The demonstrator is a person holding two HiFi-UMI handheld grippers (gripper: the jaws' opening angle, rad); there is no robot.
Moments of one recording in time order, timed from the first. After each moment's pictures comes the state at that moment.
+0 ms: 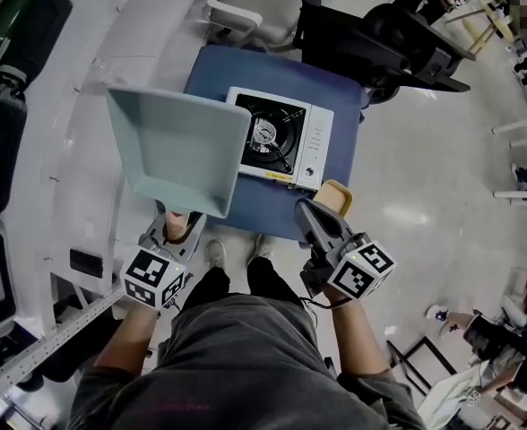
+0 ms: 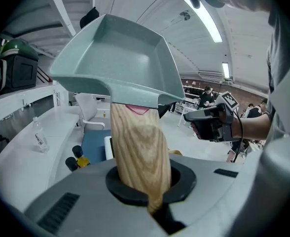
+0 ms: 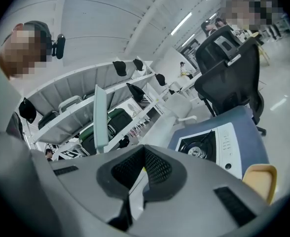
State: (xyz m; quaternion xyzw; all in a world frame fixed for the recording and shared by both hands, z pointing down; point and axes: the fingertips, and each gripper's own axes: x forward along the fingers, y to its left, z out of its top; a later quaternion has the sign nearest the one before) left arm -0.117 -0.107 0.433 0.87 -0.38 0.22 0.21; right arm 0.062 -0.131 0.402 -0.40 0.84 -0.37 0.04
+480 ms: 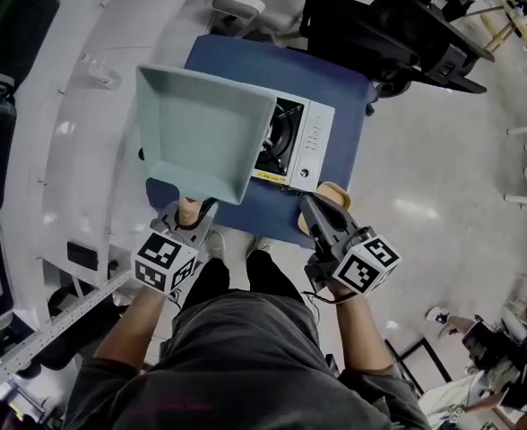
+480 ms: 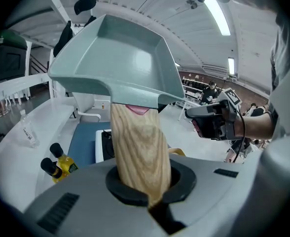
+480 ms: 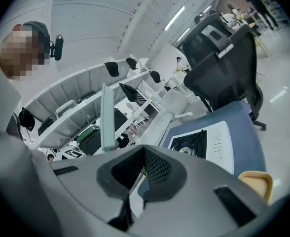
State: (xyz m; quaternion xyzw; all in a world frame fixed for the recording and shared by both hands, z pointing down) left arm -0.062 -0.146 0.473 0.86 -0.37 0.26 0.24; right arm 0.107 -0.169 0.434 -0.38 0.83 -0.40 0.04
